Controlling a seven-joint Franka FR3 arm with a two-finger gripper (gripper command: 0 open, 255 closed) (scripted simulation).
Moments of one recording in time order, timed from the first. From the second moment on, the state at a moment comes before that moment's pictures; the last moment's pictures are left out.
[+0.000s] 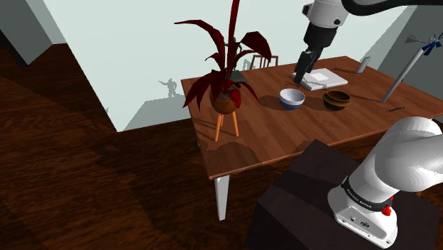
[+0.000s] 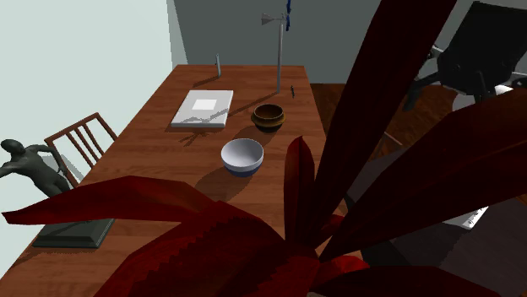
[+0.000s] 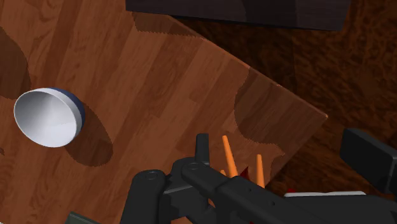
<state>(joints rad) 0.02 -0.78 -0.01 -2.41 -0.02 1.71 -0.13</state>
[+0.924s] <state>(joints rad) -0.06 -0.52 -0.18 -2.50 -0.13 2.04 -0.30</state>
